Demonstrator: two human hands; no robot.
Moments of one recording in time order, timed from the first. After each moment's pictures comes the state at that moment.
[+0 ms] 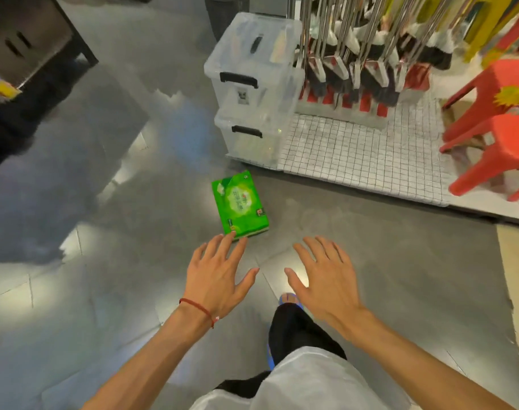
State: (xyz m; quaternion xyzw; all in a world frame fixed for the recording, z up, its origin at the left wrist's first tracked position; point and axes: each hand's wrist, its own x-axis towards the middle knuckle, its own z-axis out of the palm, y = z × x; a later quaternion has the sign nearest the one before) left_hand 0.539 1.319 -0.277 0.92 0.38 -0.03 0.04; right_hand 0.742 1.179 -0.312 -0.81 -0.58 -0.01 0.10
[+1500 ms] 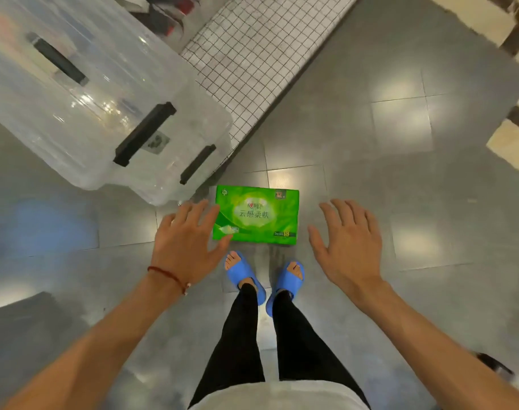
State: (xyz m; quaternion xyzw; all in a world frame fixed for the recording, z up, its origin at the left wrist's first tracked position) left_hand 0.733 2.000 -0.411 0.97 -0.19 -0.14 0.03; right_hand 0.668 1.700 -0.425 -0.99 0.07 0.05 0.06
